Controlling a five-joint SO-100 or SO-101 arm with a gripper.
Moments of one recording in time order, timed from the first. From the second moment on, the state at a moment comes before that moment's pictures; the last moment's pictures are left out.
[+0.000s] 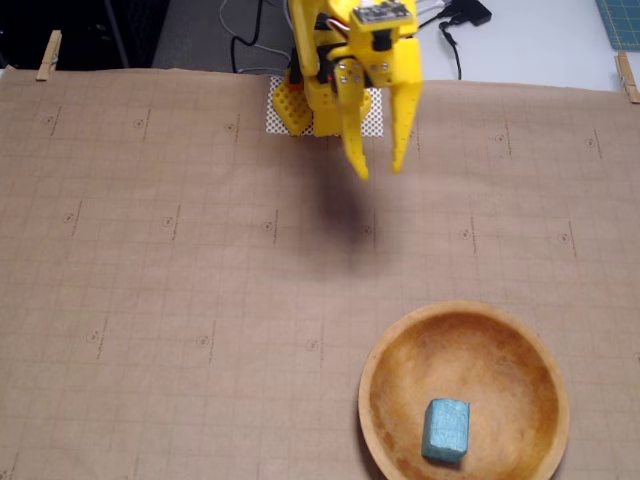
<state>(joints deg) -13.3 161.5 135.3 65.9 95.4</state>
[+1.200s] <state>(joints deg) -7.7 195.5 180.1 68.5 94.1</state>
